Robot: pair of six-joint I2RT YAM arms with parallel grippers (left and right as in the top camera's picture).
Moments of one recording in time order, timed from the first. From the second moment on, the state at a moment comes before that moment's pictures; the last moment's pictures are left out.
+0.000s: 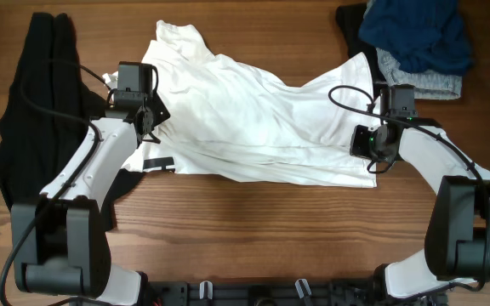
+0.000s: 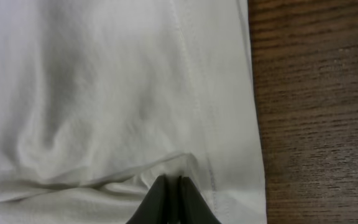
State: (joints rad) left arm -0.10 1.67 1.07 -0.46 -0.20 -0.57; right arm -0.05 1.72 0.92 -0.54 -0.09 0.19
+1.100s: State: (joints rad) left arm -0.10 1.67 1.11 -0.69 -0.15 -0.43; right arm -0.09 1.69 1.07 -0.56 -0.11 0.19
